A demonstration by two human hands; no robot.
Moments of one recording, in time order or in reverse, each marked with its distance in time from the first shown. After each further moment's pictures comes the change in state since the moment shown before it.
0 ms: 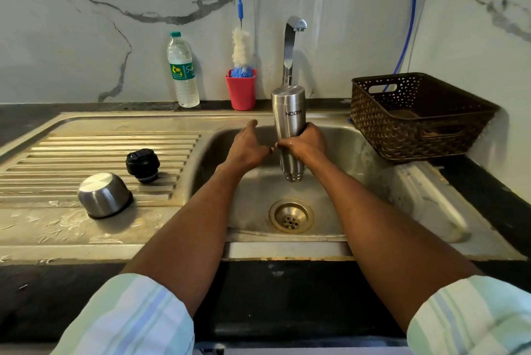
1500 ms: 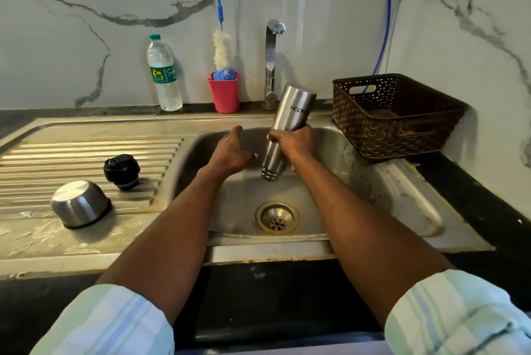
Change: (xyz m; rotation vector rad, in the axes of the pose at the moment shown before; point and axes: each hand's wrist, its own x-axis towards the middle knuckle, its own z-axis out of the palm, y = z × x) left_hand -0.007 0.005 -0.004 0.094 -0.038 0.025; right_hand 0.003 0.003 -0.005 0.278 0.129 0.164
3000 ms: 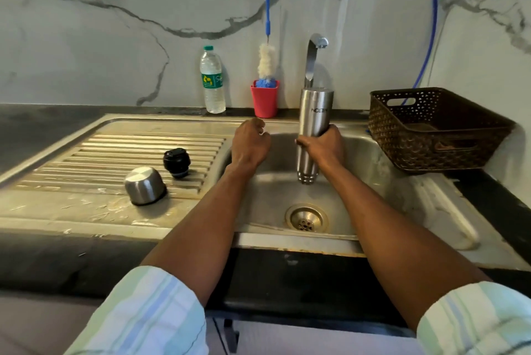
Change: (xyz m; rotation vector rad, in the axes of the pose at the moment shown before) left_hand -0.007 -0.006 -0.032 -0.063 0.406 -0.009; right_hand -0.026 -0.016 -0.001 -0.173 -0.021 -0.204
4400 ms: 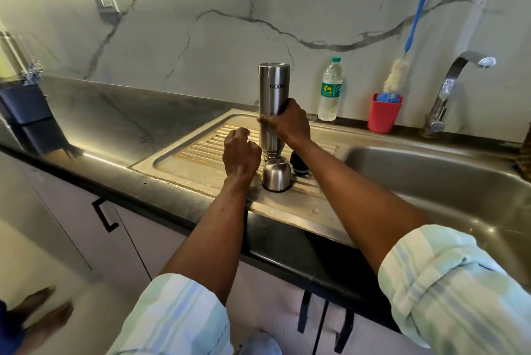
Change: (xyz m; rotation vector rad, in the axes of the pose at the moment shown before) left_hand -0.031 -0.167 -0.197 0.169 0.488 -0.214; right_hand -0.119 -0.180 0.231 0.039 -0.437 -0.455
